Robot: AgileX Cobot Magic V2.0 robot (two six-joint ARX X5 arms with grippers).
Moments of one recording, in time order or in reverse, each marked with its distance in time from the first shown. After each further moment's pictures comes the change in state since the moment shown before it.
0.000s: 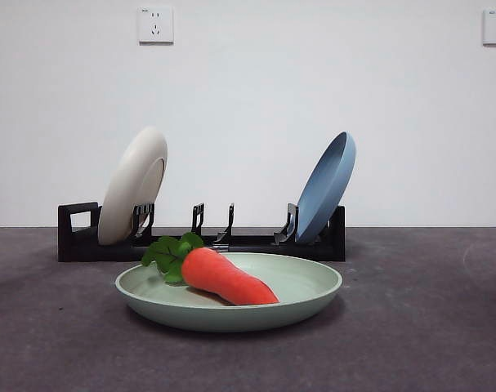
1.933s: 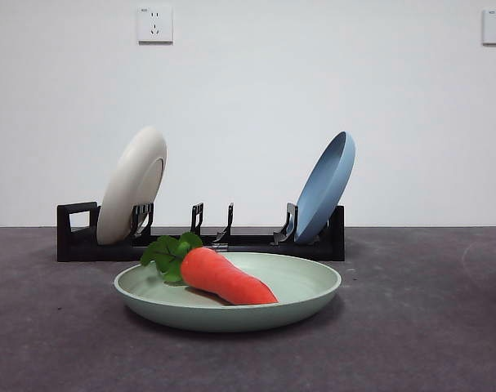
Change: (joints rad) left arm 0.144 -0.407 -0.826 0.089 0.008 -0.116; right arm 0.000 0.000 0.000 0.000 0.000 0.000
